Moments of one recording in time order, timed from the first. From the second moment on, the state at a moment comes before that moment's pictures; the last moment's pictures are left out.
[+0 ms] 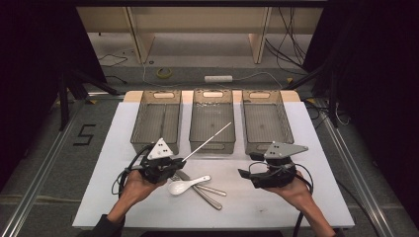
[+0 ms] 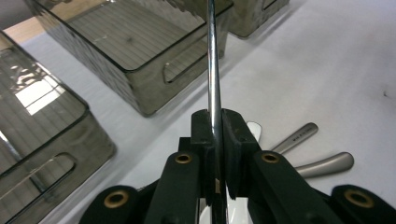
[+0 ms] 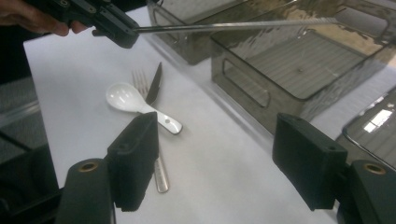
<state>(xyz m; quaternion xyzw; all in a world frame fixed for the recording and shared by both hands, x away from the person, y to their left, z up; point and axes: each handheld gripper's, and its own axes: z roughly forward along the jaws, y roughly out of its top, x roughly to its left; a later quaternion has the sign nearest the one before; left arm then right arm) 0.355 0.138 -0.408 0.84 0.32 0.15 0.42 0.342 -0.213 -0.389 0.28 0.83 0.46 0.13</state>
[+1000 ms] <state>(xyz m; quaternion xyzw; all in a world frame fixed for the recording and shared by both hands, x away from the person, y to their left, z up) 0.414 0.202 -0.404 0.74 0.48 0.22 0.41 0.318 -0.245 -0.413 0.32 0.80 0.49 0.14</state>
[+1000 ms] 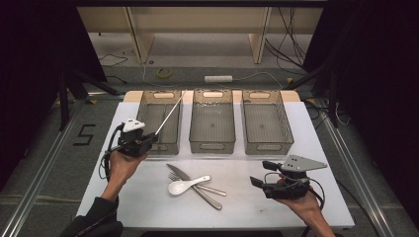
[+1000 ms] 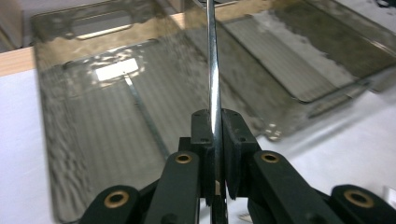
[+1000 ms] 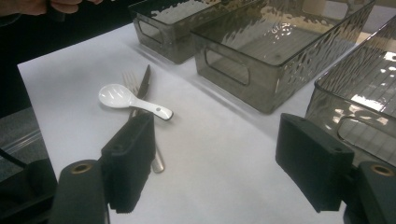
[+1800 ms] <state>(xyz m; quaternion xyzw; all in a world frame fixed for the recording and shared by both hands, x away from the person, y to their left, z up) 0.454 0.224 -0.422 0.72 0.55 0.23 0.36 0.309 -0.247 -0.418 0.32 0.80 0.49 0.14</state>
